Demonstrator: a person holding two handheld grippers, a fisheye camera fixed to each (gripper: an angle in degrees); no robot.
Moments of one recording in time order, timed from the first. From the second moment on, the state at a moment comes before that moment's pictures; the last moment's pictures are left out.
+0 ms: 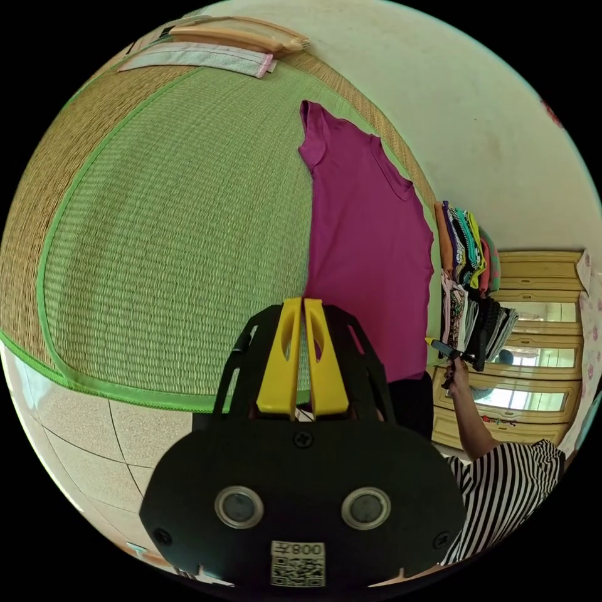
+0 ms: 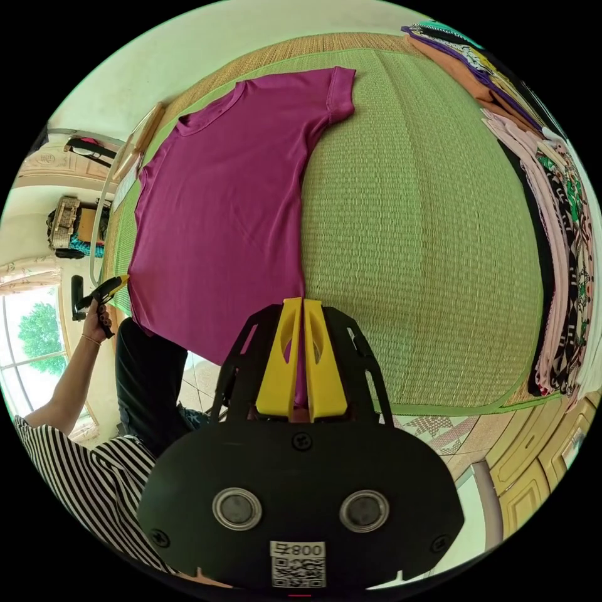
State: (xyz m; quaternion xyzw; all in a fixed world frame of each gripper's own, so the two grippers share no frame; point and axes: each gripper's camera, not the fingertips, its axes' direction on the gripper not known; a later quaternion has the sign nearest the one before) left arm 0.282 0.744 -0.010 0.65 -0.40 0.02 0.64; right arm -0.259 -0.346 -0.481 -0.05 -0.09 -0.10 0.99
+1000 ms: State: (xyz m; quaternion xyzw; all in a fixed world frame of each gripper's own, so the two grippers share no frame) left arm 0.314 0.768 0.138 0.59 -0.49 0.00 0.64; right arm -0.254 -0.296 -0.533 -0.05 -0.12 -0.09 0.99
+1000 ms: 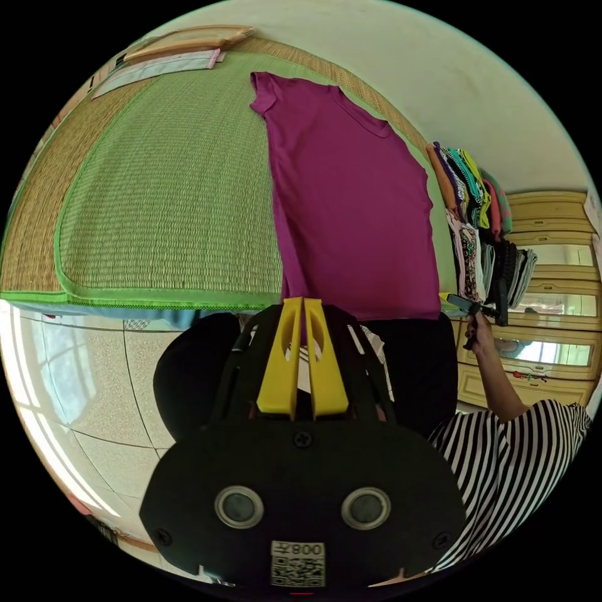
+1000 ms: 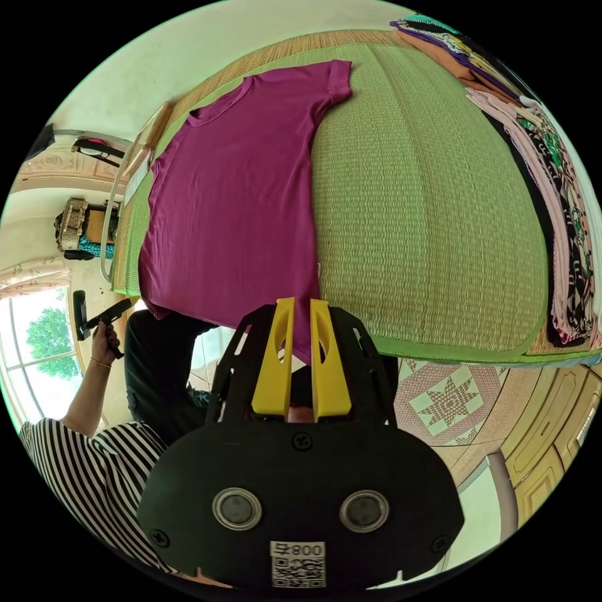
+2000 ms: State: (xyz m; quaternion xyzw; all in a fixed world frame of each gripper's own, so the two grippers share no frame) left arm 0.415 0.808 0.126 0.63 -0.40 -0.04 0.66; right arm -0.242 -0.269 -0.513 -0.05 -0.07 -0.08 0.99
